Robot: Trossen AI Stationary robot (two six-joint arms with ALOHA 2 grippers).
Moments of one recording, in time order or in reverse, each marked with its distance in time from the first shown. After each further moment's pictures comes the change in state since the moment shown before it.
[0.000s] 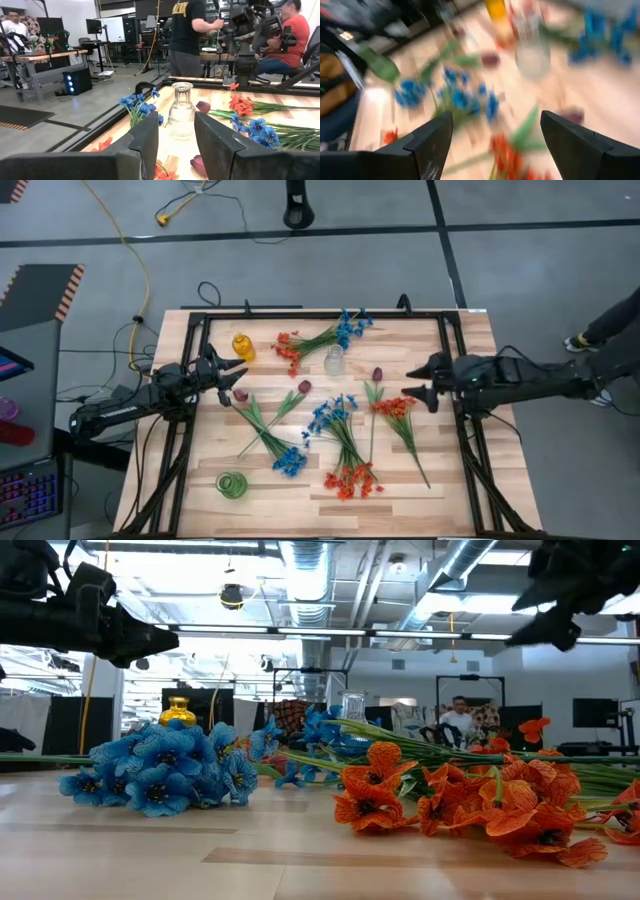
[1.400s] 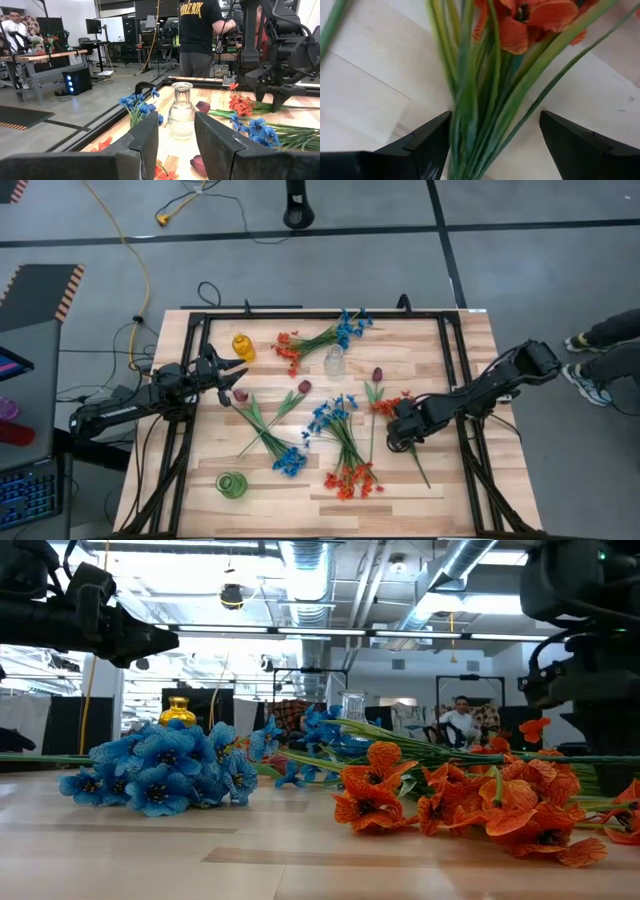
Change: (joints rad) left arm 0.000 0.000 0.000 0.000 0.001 0.000; right arm 0.330 0.937 0.097 -0.133 -0.133 0.807
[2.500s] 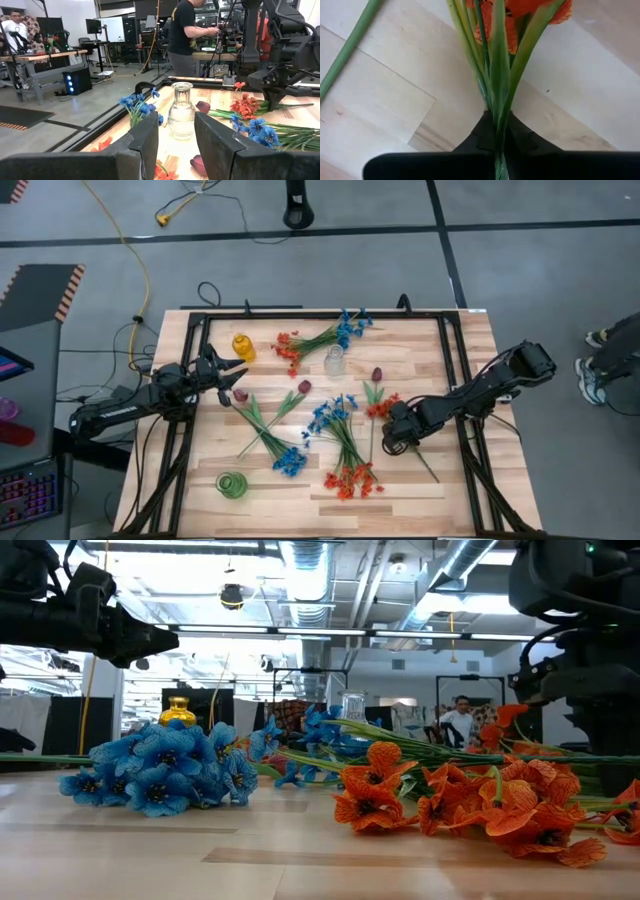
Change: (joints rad) left arm 0.000 0.000 0.000 0.000 0.000 0.000; right arm -0.001 0.051 0.052 0.014 0.009 -0.041
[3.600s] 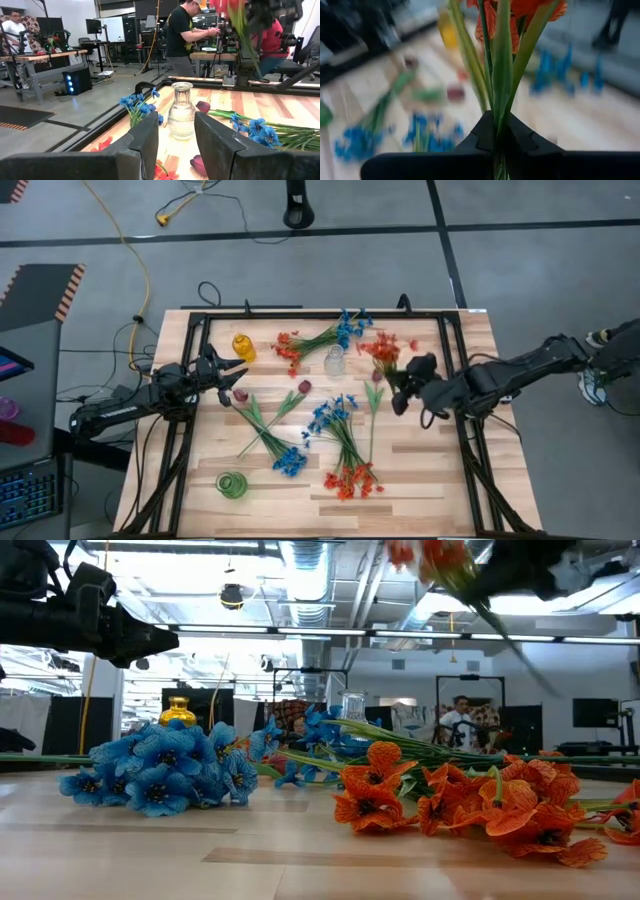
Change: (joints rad) left arm 0.000 0.000 0.000 0.000 0.000 0.000; right arm -0.039 -0.513 0.170 0.144 0.754 -0.633
